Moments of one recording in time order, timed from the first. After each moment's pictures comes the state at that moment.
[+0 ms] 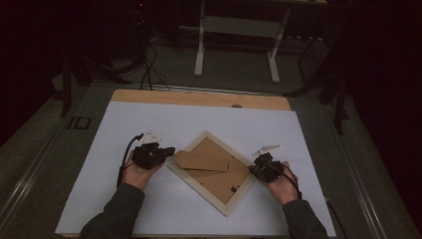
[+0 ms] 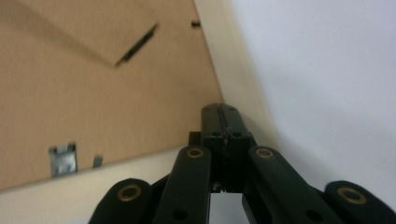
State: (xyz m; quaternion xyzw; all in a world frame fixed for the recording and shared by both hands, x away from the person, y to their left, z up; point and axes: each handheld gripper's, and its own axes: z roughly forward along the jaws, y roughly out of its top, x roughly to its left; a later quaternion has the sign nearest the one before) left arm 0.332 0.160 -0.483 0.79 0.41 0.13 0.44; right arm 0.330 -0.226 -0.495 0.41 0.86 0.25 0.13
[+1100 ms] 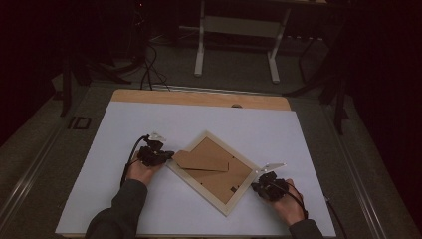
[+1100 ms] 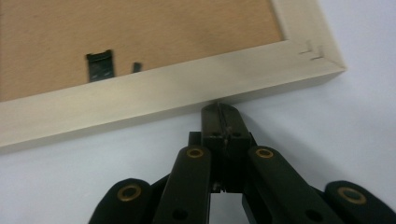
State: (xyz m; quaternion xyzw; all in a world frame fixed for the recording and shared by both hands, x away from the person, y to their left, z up) left arm 0.363 0.158 -0.527 0.81 0.45 0.09 0.36; right arm 0.286 -0.236 -0.513 0.41 0.87 0.25 0.11
